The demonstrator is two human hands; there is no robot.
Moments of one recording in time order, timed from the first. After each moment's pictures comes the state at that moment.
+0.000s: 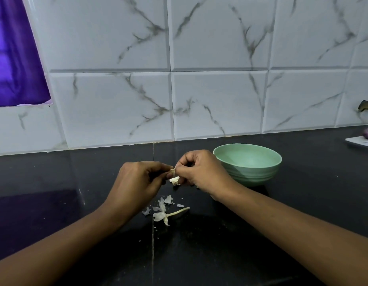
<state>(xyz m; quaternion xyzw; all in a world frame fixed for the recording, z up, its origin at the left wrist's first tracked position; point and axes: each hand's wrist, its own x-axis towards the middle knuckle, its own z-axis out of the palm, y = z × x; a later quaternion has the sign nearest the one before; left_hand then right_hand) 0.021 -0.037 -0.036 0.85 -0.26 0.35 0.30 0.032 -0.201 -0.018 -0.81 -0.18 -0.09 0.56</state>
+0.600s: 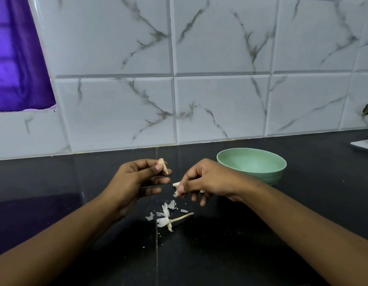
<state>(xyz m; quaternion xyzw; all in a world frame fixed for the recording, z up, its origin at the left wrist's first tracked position) 0.027 -0.030 -0.024 0.67 -0.10 0.02 0.74 0.037 -0.218 -0.009 -0.83 -0.25 0.12 0.48</state>
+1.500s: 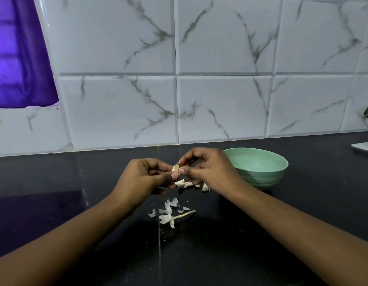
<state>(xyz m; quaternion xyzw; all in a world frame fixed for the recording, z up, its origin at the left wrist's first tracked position) 0.021 -0.037 -0.025 0.76 -0.13 0.08 0.63 0.051 -0.211 -0.022 -0.77 -0.29 -0.13 0.55</state>
